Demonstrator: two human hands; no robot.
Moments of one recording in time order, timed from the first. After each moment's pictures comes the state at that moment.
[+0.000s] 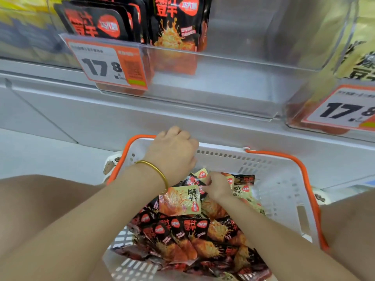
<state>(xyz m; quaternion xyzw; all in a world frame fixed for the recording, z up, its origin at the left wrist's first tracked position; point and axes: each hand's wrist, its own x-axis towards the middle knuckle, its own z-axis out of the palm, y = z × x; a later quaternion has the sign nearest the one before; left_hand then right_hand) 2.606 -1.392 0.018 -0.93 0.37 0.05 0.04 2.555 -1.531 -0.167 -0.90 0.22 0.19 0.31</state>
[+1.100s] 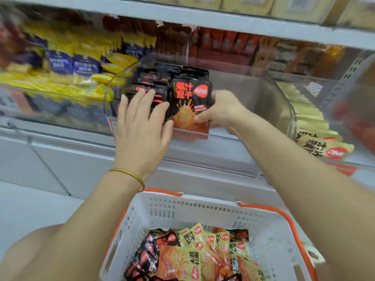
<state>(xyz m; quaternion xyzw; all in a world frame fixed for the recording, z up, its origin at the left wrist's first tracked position) 2.669 -1.347 0.104 -0.89 0.25 -0.33 -0.18 2.676 -1.527 0.159 -0.88 0.10 -0.05 0.46</state>
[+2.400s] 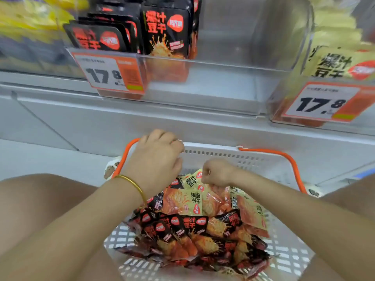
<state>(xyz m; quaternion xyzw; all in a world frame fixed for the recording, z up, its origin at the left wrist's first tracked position) 2.584 -1.362 0.030 -0.93 0.36 -0.02 -0.05 2.565 -1.538 -0.039 -0.90 0.08 0.36 0.24</state>
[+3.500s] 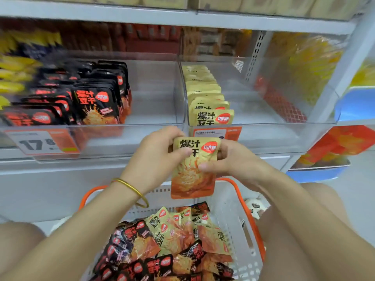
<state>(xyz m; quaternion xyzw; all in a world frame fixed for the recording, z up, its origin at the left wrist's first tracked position) 2.560 -1.476 0.121 -0.80 0.37 0.08 -0.47 2.467 -1.632 0.121 -0.76 0.10 0.03 0.64</state>
